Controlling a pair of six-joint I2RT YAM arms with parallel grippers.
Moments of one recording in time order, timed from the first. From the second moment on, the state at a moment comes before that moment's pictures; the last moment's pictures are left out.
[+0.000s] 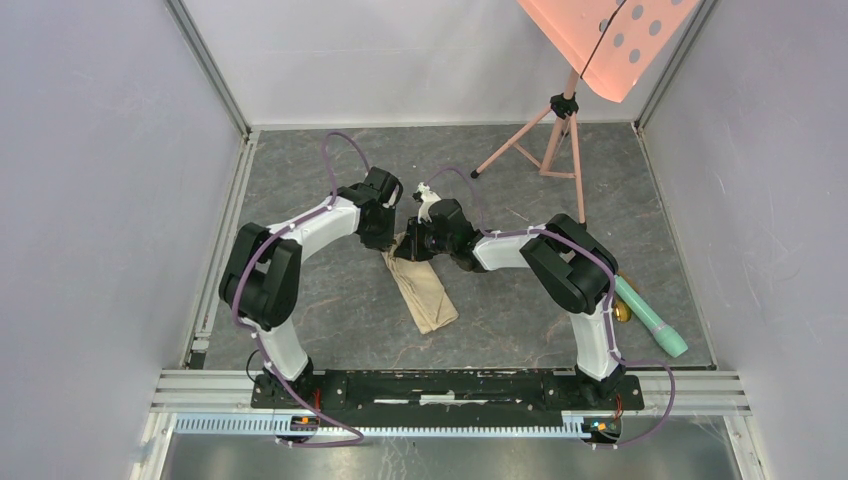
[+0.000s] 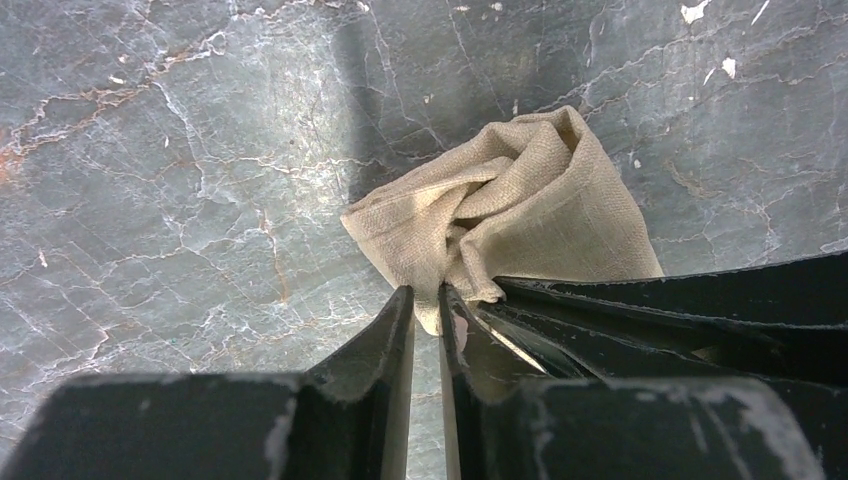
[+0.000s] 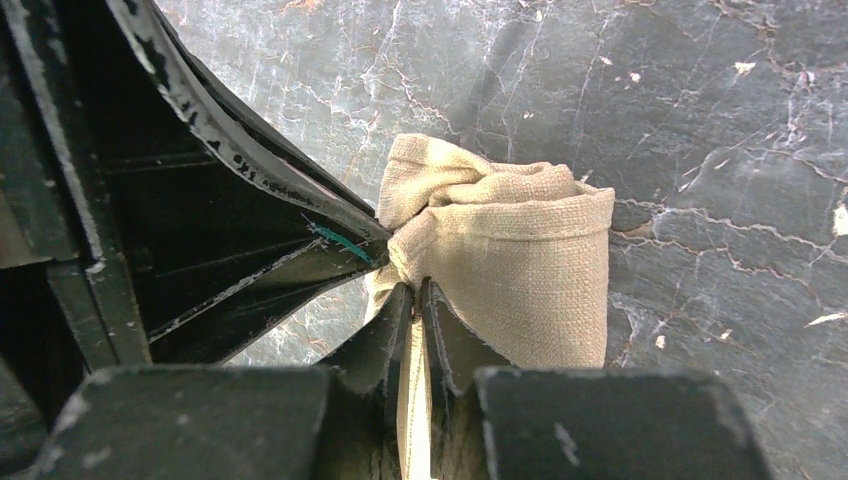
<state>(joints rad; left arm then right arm) -0.47 1.77 1.20 -0.60 -0.06 -0.36 0.77 2.05 1.11 0.41 -0.29 0.59</state>
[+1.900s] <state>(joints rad) -0.44 1.66 1.11 -0.52 0.01 -0.35 0.72 2.03 1.10 0.42 -0.40 0.60</state>
